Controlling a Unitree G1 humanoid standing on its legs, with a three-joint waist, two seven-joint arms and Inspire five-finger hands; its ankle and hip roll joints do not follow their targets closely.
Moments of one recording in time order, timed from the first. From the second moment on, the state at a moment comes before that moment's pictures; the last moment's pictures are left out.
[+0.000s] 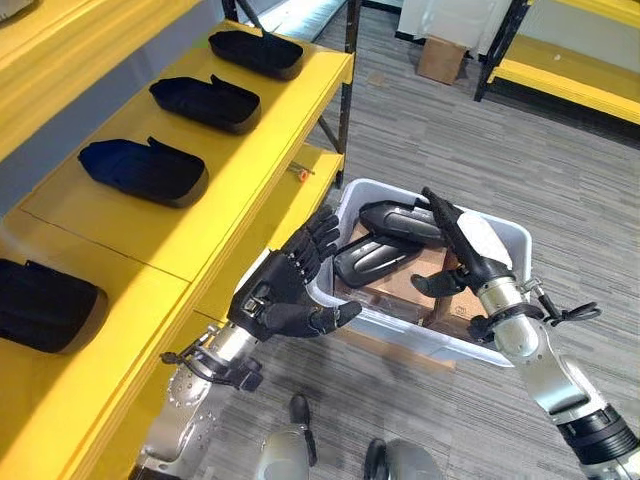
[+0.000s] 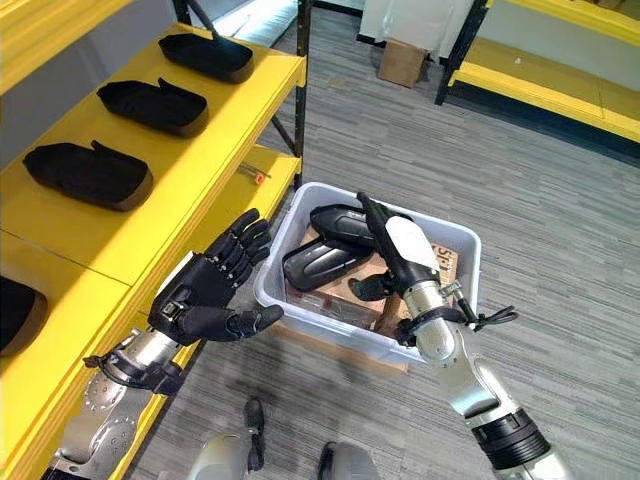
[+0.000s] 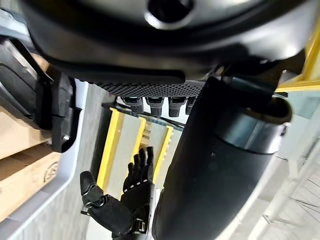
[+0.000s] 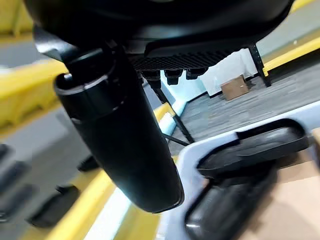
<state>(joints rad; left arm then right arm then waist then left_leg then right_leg) 0.07 0.48 -0.15 -0.23 -0.65 -0.19 -0.36 -0.17 -0.61 0.28 -0.22 -0.29 0.11 -0.10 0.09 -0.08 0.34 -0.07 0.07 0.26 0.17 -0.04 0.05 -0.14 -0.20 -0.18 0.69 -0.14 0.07</state>
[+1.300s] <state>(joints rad) 0.03 0.54 -0.15 -0.21 -0.66 -0.15 -0.25 -0.29 -0.90 0.22 -0.24 -0.43 0.02 0.06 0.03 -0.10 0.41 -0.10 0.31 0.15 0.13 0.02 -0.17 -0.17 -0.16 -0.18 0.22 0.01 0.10</state>
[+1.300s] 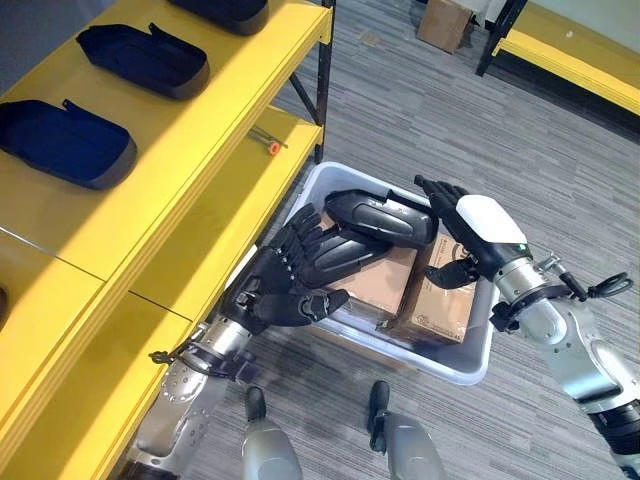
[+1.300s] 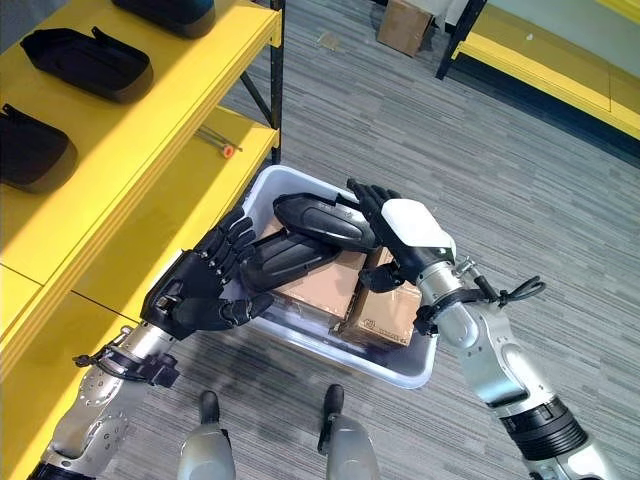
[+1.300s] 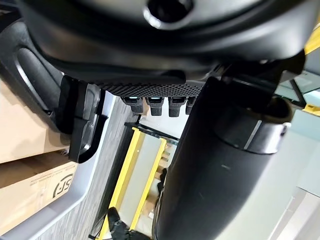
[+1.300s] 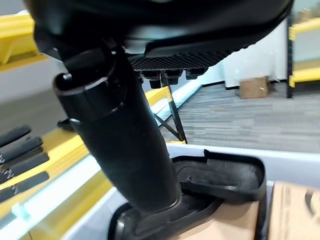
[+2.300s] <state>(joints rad) 0.00 0.65 -0.16 -0.19 -0.70 -0.14 -0.36 -0.16 -1.24 0.01 -0.24 -0.73 -0.23 -0.14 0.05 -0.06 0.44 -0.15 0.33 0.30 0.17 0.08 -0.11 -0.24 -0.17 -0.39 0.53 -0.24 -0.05</state>
